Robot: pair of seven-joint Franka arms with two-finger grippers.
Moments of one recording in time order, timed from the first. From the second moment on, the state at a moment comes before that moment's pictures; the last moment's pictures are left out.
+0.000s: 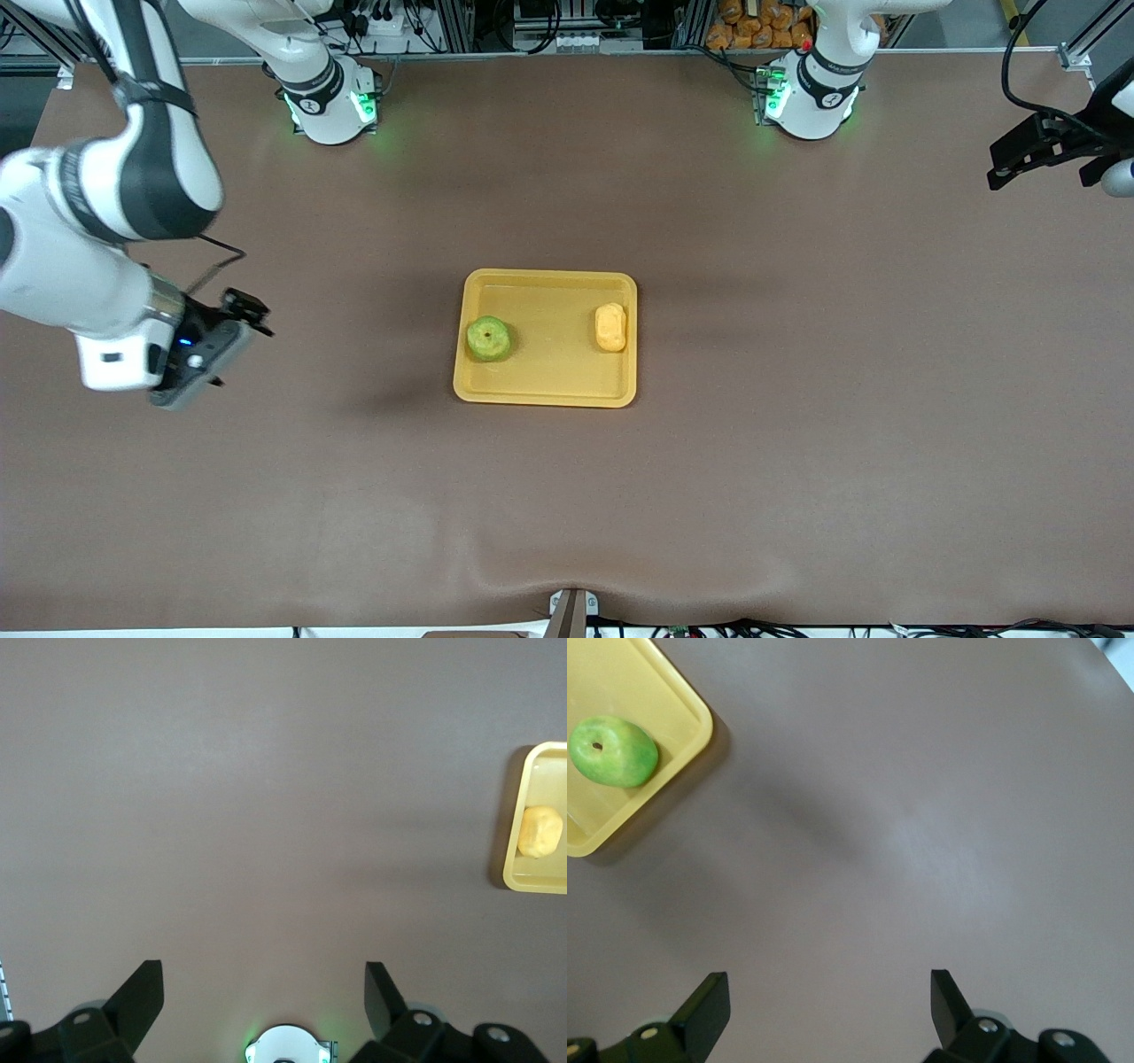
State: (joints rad) left arm -0.05 -0.02 -0.05 -1.41 0.09 1.38 -0.06; right arm 0.09 0.25 -0.03 -1.62 0.06 1.85 -0.73
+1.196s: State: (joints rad) left arm -0.05 -0.05 -0.04 -1.44 0.04 1.29 -0.06; right arm 0.00 -0.02 -0.06 -1.52 0.06 1.46 -0.05
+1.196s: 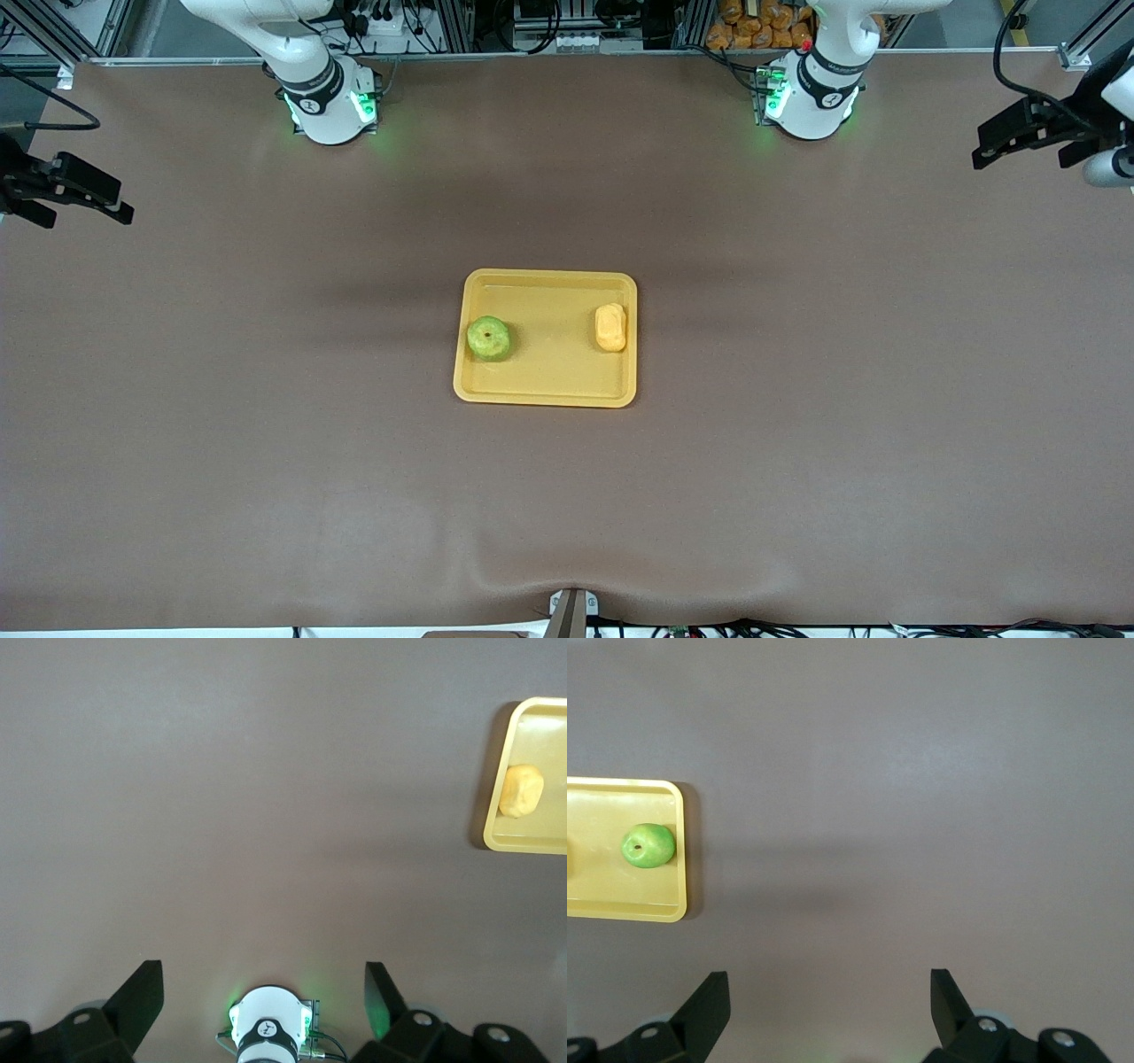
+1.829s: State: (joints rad) left arm -0.03 -0.10 -0.04 -1.51 0.04 1.30 -0.06; right arm 0.00 -0.05 -0.06 -1.51 0.05 1.41 -0.05
